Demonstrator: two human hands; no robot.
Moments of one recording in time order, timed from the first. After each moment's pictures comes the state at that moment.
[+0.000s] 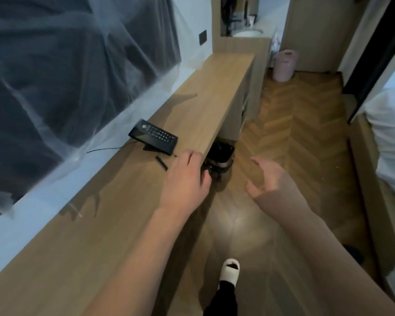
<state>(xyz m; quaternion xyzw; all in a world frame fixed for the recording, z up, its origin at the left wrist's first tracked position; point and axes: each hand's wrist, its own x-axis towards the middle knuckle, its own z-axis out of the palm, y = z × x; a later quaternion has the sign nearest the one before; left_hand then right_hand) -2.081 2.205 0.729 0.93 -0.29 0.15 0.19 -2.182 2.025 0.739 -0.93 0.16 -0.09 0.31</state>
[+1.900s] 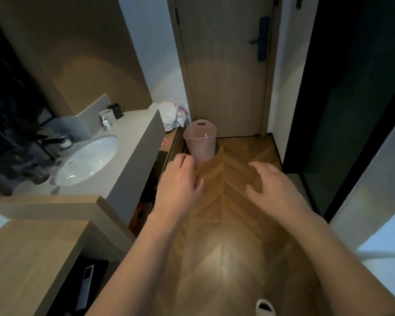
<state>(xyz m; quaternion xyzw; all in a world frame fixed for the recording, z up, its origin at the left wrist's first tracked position) -1.128 0.786 0.769 0.88 -0.41 0.12 0.19 -1.280 0.630 0.757 -0.91 0.28 -0.13 0.27</state>
